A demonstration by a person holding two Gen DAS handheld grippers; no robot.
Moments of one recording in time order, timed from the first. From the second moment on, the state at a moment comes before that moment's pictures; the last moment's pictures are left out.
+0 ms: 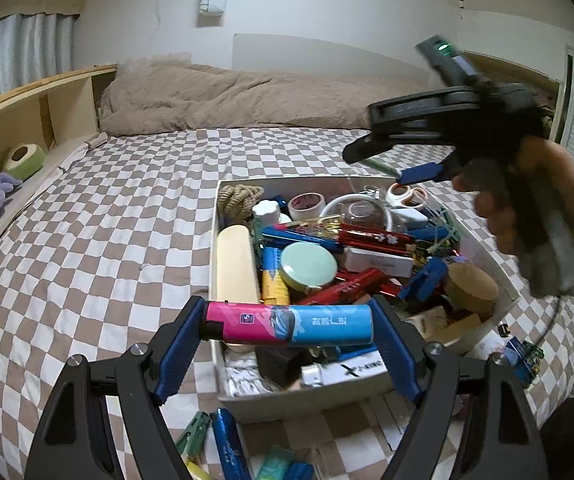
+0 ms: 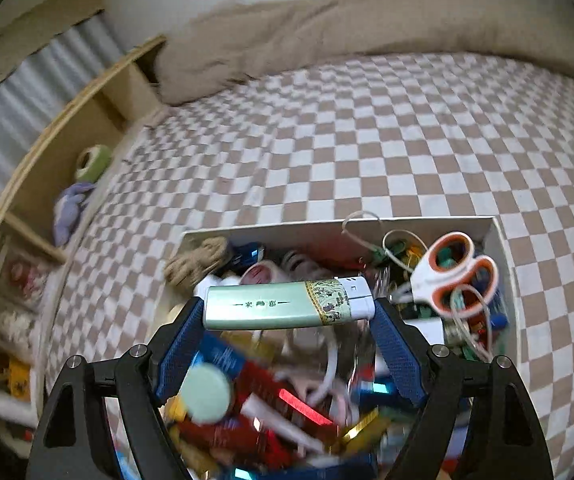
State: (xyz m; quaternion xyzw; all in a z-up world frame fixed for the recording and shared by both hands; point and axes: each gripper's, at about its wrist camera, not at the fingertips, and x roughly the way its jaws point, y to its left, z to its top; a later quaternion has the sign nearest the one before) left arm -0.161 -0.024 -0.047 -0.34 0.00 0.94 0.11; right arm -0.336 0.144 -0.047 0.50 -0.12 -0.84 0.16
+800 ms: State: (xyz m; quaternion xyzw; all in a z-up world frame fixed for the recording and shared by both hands) left arm -0.265 -0.003 -0.013 -0.37 -0.03 0.92 0.15; right arm -0.298 0.207 -0.035 0.46 -0.13 -0.86 0.17
